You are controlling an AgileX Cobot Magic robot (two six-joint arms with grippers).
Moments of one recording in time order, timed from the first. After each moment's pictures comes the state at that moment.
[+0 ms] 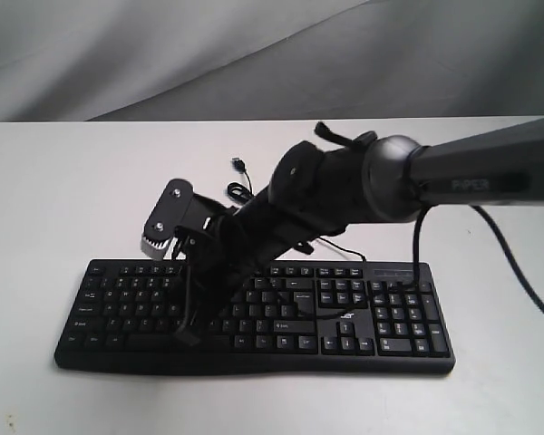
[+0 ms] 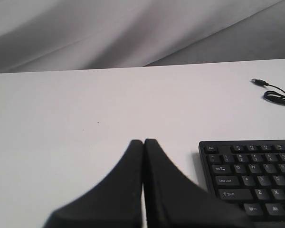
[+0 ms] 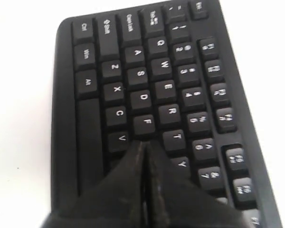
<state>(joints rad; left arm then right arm) 0.12 0.07 0.00 0.12 0.27 -0.07 0.73 2.08 -1.34 0.92 0.54 -1.36</state>
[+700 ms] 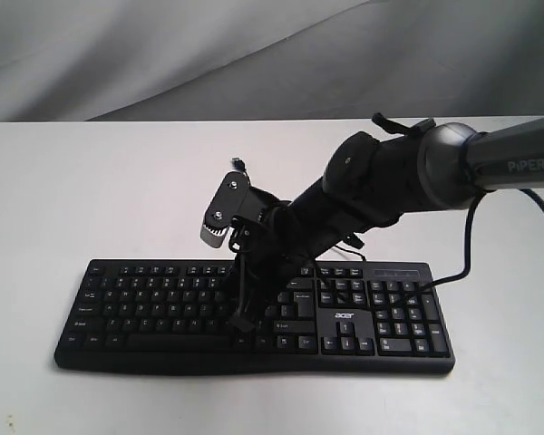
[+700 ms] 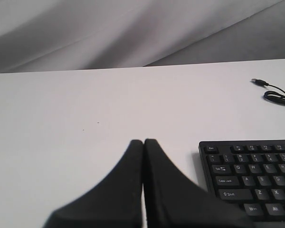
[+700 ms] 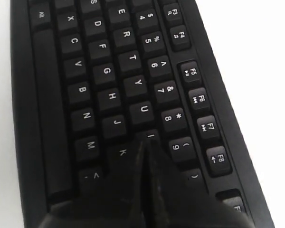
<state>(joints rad) 0.12 0.07 0.00 0.12 0.27 -0.07 0.62 2.05 -1.24 0.90 0.55 -1.39</state>
